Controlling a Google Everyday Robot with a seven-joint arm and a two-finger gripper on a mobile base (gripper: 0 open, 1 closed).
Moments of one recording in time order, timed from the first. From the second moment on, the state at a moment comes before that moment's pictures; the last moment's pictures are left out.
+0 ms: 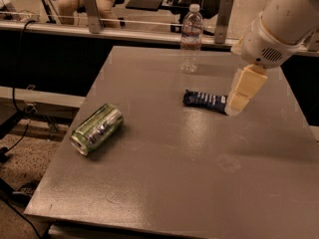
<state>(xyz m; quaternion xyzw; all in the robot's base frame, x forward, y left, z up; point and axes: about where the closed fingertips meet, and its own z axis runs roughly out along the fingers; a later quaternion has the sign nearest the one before) 0.529 -0.173 0.928 -0.61 0.77 0.01 0.20</state>
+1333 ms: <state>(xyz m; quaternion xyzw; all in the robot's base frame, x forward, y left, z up) 0.582 -0.141 0.836 -0.63 0.75 0.06 0.17</state>
